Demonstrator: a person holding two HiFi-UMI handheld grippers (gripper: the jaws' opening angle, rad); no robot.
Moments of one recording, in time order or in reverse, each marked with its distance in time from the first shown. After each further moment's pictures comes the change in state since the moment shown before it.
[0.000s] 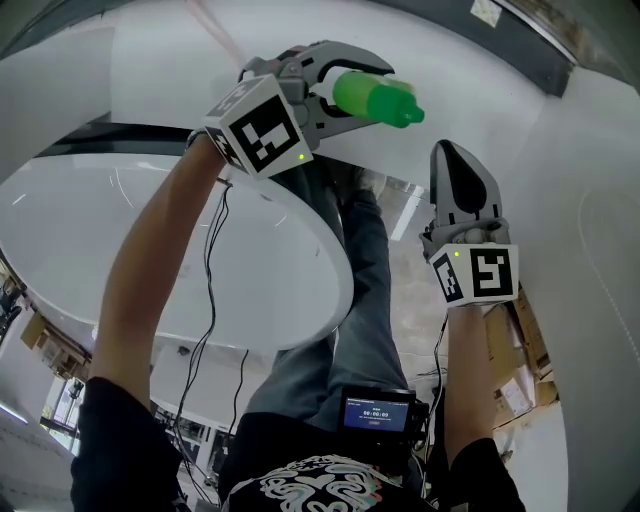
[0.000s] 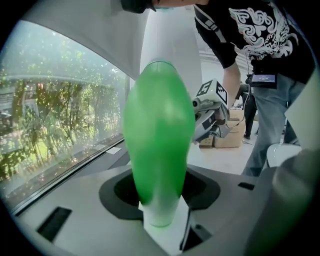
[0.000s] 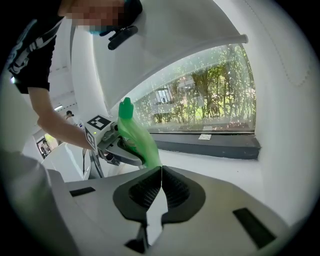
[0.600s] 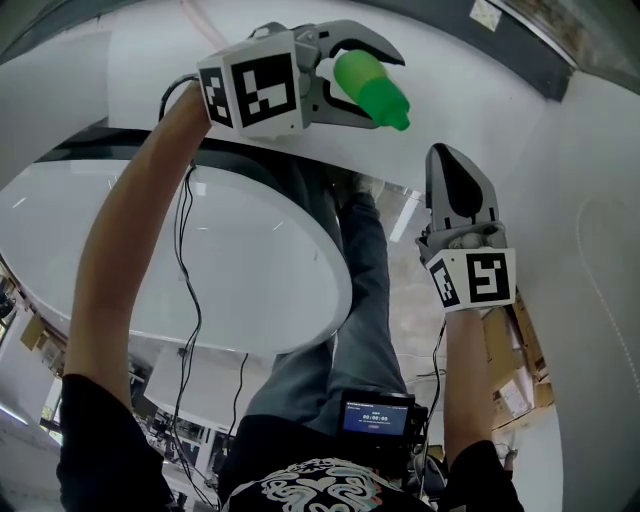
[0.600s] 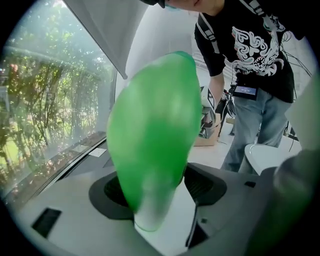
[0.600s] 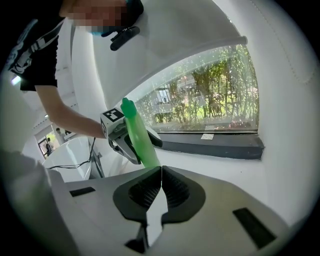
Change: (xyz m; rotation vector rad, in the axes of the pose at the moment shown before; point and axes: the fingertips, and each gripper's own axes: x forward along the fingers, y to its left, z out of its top) left arm 0.005 0.007 0.005 0.057 0.026 -0.284; right arm 0.005 0.002 0.001 -0.001 0.005 0.016
